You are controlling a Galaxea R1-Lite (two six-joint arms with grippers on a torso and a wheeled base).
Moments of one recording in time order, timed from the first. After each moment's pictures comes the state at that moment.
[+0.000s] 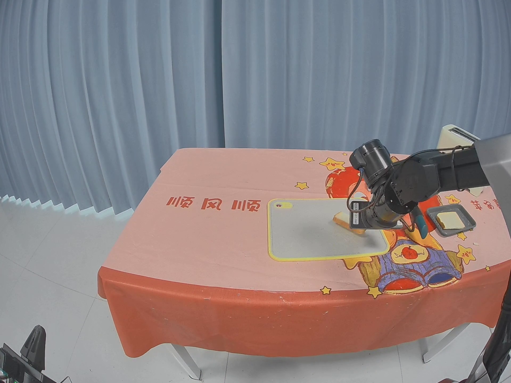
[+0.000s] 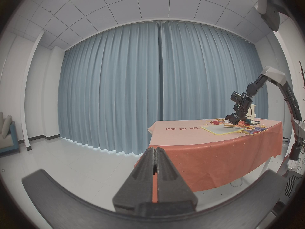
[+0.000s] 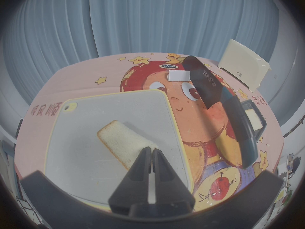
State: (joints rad) left arm -0.01 0.02 -0.02 0.00 0.00 0.01; right arm 0.44 2.13 -1.50 0.41 -0.40 0.48
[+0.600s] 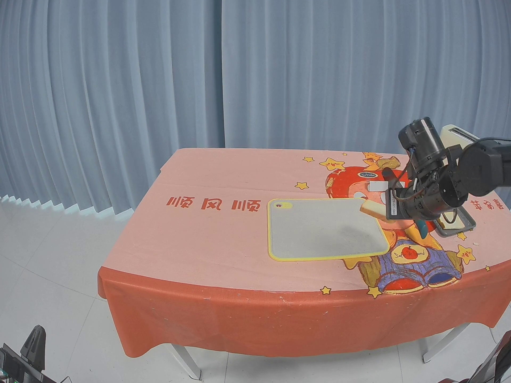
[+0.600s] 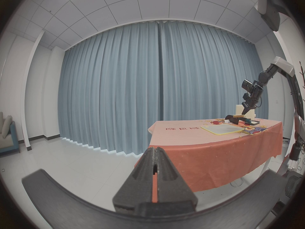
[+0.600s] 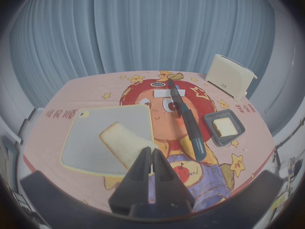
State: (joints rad) left arm -0.01 0.02 -0.02 0.00 0.00 0.01; right arm 0.41 1.84 -1.30 0.38 -0.39 0.38
